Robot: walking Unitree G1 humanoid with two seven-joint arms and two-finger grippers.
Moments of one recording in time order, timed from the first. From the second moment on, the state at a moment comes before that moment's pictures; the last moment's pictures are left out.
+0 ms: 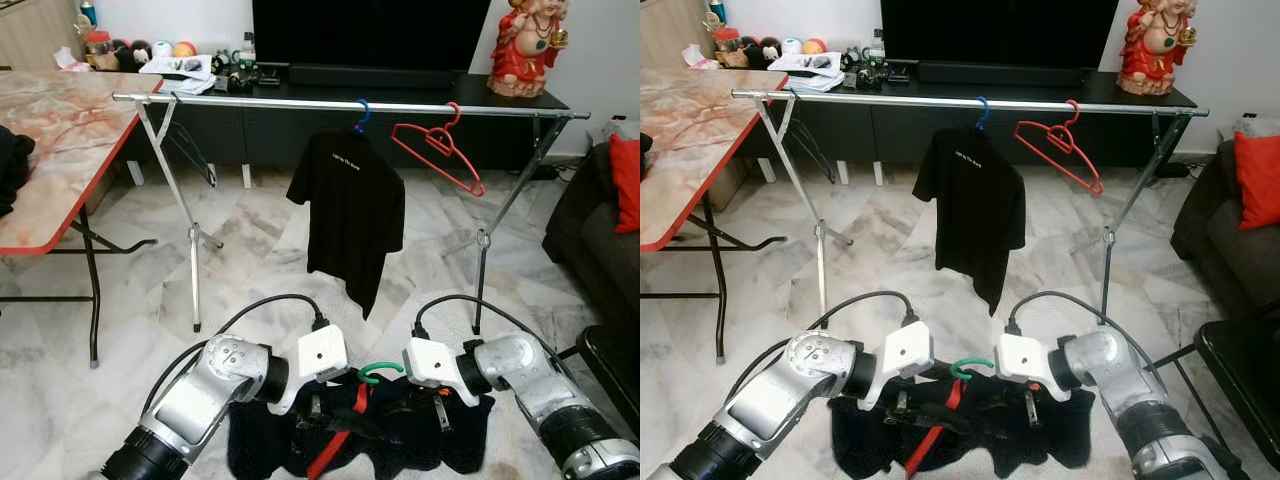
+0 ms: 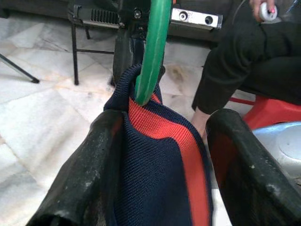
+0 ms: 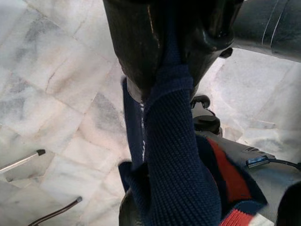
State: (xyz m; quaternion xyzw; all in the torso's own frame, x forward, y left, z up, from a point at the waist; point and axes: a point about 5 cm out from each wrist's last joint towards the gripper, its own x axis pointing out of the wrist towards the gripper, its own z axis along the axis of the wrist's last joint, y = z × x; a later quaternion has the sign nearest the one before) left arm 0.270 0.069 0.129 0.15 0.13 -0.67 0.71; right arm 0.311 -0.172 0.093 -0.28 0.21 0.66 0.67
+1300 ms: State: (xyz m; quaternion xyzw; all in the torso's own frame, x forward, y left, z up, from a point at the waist) left arm 0.279 0.069 0.126 0.18 0.14 -0.63 0.74; right arm 0.315 -0.167 0.107 -0.27 0.19 0.66 0.68
